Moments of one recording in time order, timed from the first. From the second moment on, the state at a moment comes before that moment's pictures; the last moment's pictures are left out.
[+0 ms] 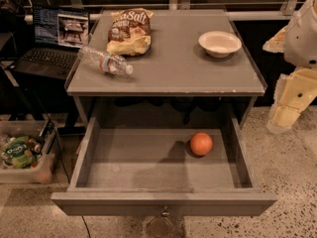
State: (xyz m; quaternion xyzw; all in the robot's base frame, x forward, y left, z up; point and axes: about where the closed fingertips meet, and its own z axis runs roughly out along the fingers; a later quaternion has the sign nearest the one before) arm 0.438 -0.217 0.976 -0.60 0.78 -0.03 0.16
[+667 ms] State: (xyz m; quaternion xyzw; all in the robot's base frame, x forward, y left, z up) arm 0.439 -0.213 0.971 -0.57 0.80 -0.01 0.19
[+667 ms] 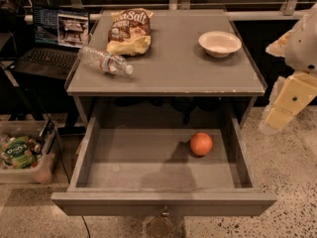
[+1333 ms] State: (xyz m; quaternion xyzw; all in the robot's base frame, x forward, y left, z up) arm 0.444 -0.209 0.937 -0.37 0.88 0.06 0.29
